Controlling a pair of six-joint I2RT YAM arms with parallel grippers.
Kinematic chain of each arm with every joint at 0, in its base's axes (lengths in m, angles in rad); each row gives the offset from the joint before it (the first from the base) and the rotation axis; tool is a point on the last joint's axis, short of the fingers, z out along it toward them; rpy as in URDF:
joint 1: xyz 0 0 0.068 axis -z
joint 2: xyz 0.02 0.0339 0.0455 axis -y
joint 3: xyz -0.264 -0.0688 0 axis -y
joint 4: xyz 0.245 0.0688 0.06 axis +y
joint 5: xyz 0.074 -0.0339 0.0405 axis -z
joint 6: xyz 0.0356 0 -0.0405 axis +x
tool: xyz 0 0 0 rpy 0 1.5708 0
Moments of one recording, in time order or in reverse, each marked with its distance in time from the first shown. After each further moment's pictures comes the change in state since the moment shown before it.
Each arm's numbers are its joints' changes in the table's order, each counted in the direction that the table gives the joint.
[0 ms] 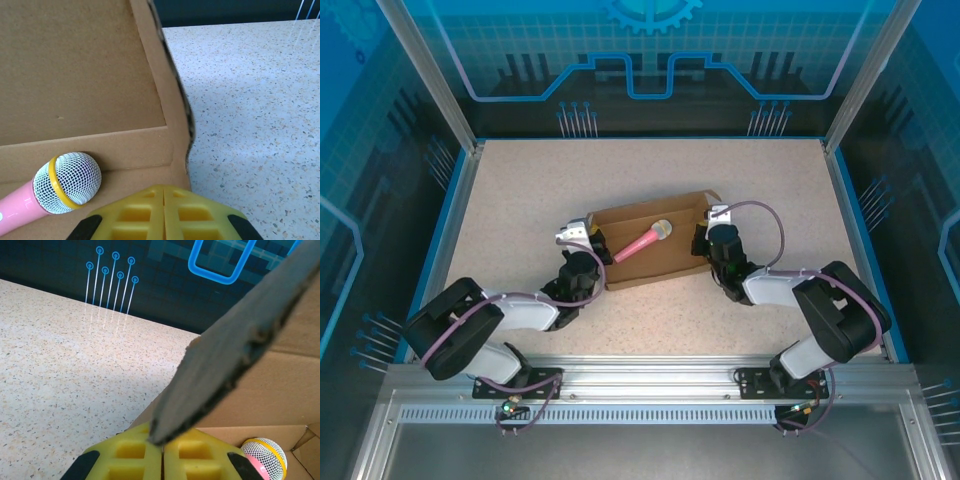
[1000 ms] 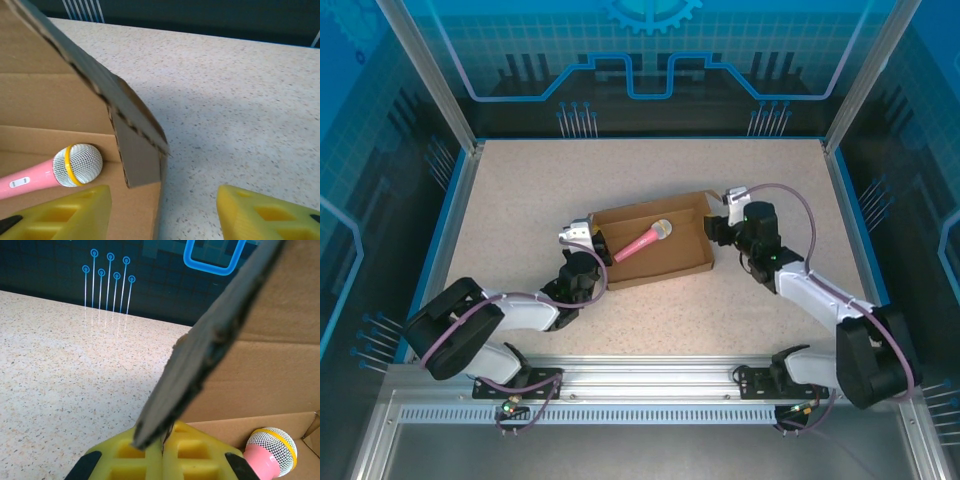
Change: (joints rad) left arm 0.000 -0.006 0.003 0.003 0.007 0.074; right arm 0.230 0.236 0.148 0.455 -0.395 -0.227
